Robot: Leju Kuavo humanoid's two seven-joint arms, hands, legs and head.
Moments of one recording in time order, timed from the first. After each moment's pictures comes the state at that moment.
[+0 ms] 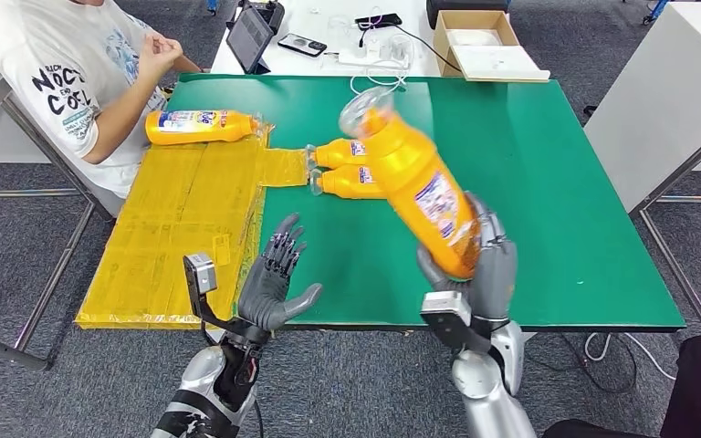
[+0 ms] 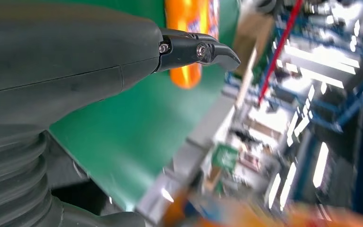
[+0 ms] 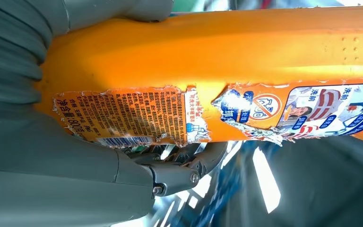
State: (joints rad) left arm -0.20 -0.26 -0.23 -1.16 0.26 -0.32 -0.41; right arm -0.10 0.15 0.14 -1.45 0.53 -0.52 -0.64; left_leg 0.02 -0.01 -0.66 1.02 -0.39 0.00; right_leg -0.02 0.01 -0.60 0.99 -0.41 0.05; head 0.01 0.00
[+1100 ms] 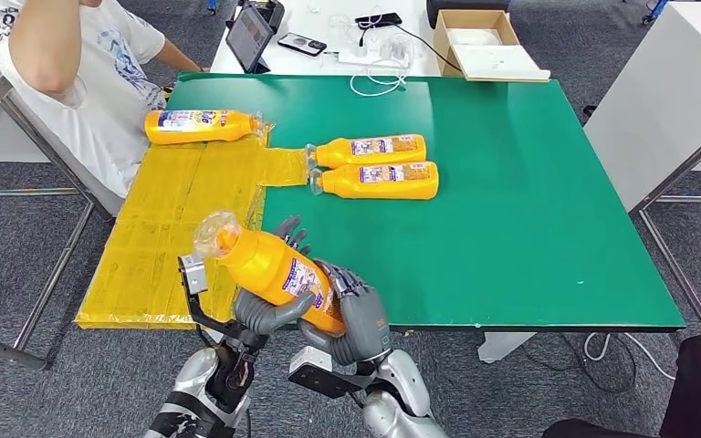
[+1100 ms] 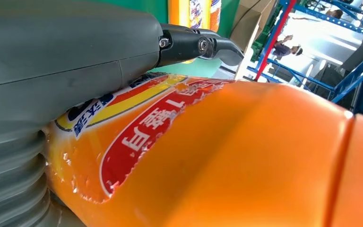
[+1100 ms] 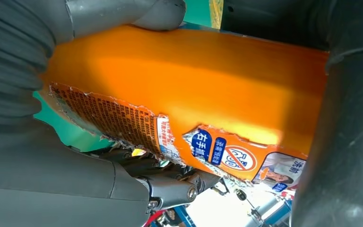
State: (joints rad) left arm -0.19 -0.22 -0.27 -1.16 0.37 -0.40 -0.37; right arm -0.18 0.24 0.49 -0.97 0.64 -0.53 -0.60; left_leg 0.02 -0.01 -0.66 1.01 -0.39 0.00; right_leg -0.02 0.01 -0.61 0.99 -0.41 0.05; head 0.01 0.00
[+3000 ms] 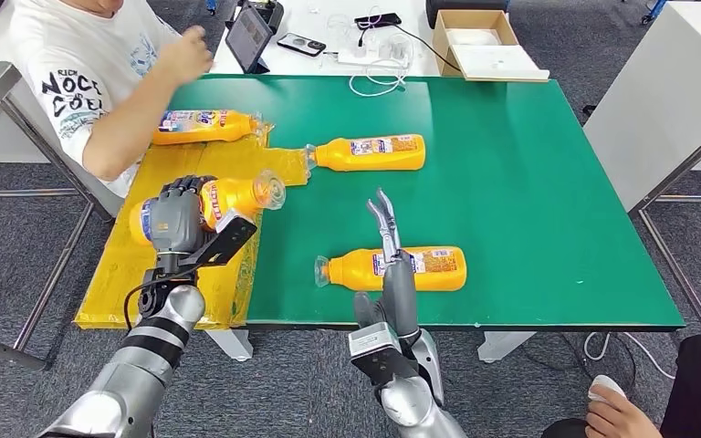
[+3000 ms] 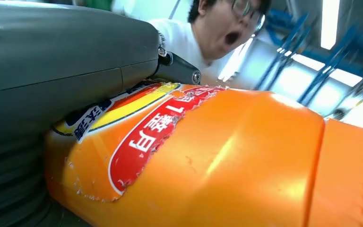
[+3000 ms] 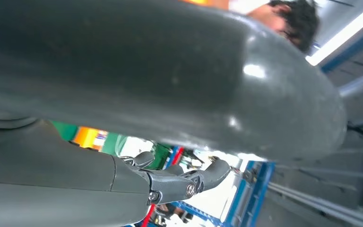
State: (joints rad) left arm -0.54 -0.09 -0.10 -0.82 -1.01 0.69 -0.34; right arm -0.11 0.23 0.46 -1.44 0.29 -0.44 -0.66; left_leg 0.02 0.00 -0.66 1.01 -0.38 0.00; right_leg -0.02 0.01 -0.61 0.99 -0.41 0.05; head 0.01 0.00
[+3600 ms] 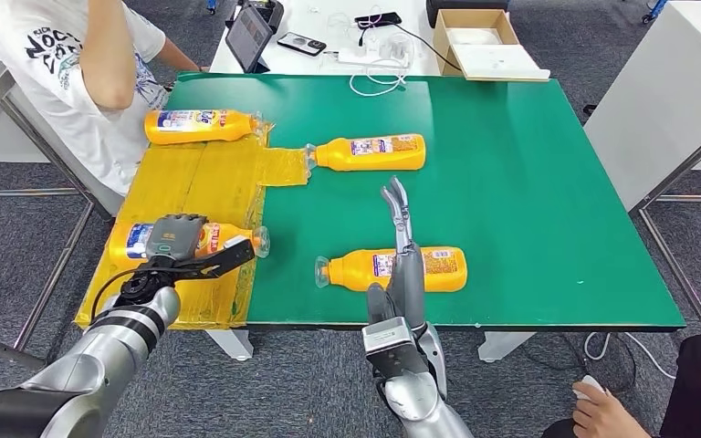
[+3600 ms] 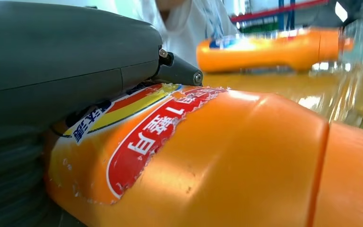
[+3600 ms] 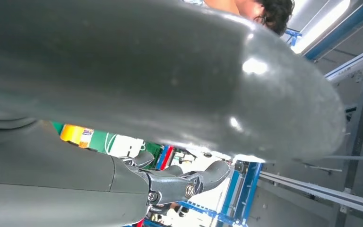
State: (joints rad) left arm -0.71 0.02 -0.13 -0.41 -1.34 0.42 -0.14; right arm -0.12 0.23 0.46 -1.48 0.25 -0.44 -0.67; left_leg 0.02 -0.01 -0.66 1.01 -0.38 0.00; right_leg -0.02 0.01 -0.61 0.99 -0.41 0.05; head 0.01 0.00
